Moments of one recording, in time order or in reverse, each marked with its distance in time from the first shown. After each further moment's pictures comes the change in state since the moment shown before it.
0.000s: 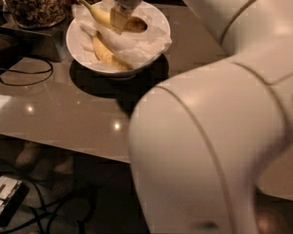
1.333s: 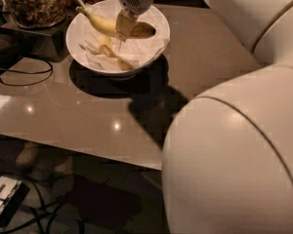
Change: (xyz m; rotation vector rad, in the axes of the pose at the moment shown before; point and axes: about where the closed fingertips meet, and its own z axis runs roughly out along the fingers) arm 0.018 0.019 -0.016 -0.012 -0.041 -0.055
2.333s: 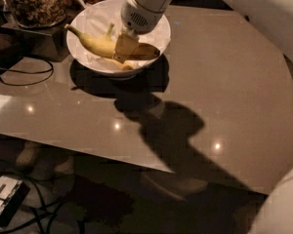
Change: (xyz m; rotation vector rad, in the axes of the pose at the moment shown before) arm 0.018 0.078 -0.018 -0.097 -0.077 -0.067
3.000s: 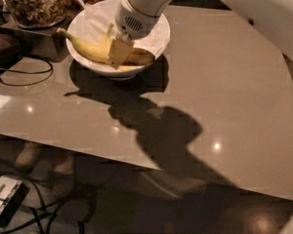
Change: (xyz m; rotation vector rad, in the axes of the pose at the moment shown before) arm -0.007 0.024 -0.001 -0.036 -0.020 0.018
